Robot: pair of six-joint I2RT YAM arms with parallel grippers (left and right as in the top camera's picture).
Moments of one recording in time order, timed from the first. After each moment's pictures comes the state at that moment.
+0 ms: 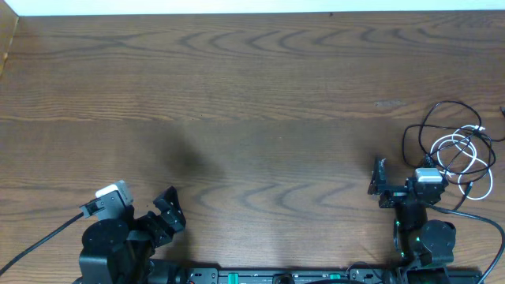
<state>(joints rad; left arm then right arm) -0.10 0.35 0.86 -1.16 -0.06 -0.53 0.09 0.01 0.01 -0.06 0.08 0.04</state>
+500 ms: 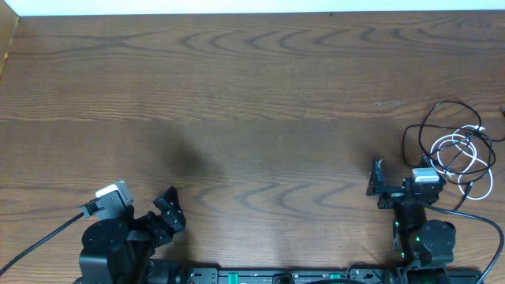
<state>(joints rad) -0.10 0.35 0.86 -1.16 -0.06 -0.53 0.09 0.01 0.01 -0.07 0.04 0.02</state>
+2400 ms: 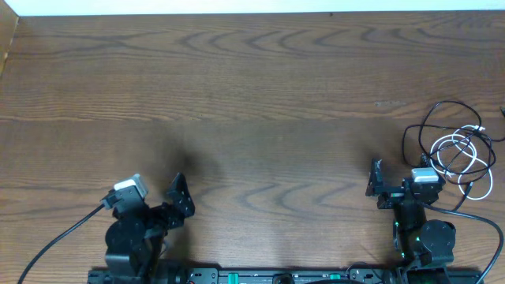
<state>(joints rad) -0.09 0.14 0.46 -0.75 -0.06 -0.45 0.09 0.01 0.01 -0.07 0.04 0.01</state>
